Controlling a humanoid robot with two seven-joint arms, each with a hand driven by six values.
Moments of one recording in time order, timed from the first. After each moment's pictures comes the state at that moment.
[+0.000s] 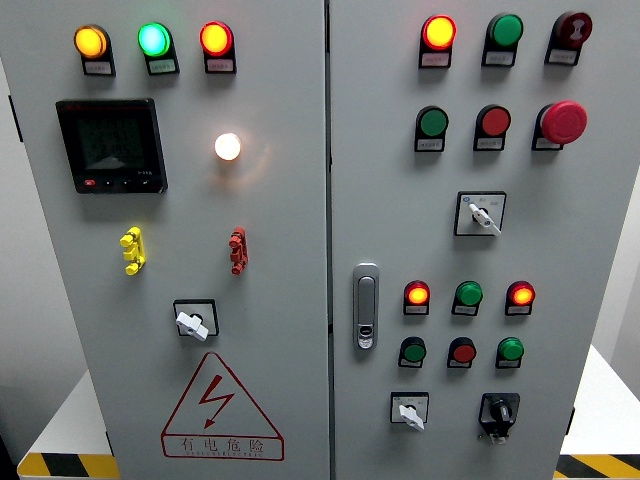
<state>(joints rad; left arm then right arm) -0.04 -0.03 -1.40 -1.38 1.30 0.13 0.21 -0.01 0.12 0.05 -0.14 -0.02 0.02 -0.04</state>
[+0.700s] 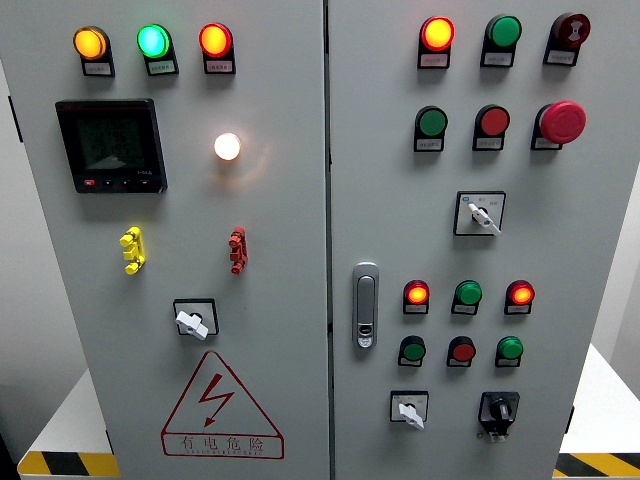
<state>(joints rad) -0.04 0.02 -0.79 -0.39 0.80 -0.02 -0.32 -0.01 0.12 0.06 -0.14 -0.02 0.02 -0.04</state>
